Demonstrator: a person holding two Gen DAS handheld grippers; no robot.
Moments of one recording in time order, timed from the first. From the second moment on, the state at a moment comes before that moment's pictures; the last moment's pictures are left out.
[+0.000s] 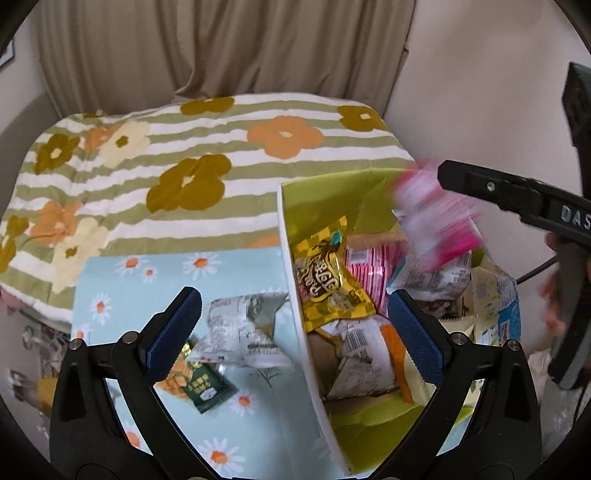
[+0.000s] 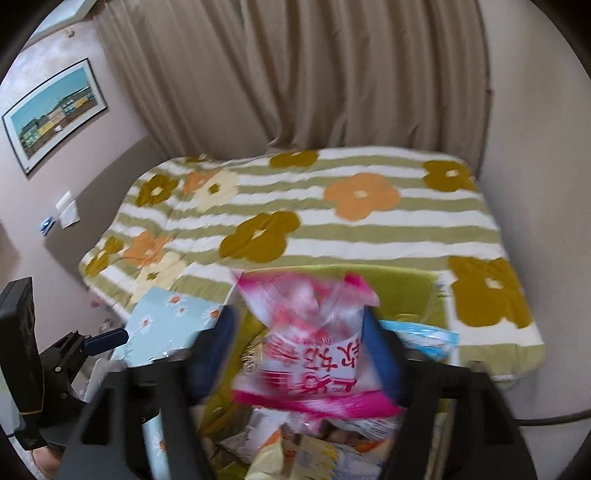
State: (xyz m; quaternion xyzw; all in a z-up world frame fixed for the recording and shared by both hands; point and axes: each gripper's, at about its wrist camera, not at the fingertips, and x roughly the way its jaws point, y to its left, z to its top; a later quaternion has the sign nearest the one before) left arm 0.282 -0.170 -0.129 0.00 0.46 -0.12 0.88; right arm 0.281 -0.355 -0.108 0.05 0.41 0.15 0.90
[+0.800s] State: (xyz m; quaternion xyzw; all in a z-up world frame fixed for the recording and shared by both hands) left arm 0.186 -0.110 -0.096 -0.03 0.42 -0.06 0.91; right arm 0.192 -0.343 -0.055 0.01 0.33 0.19 0.92
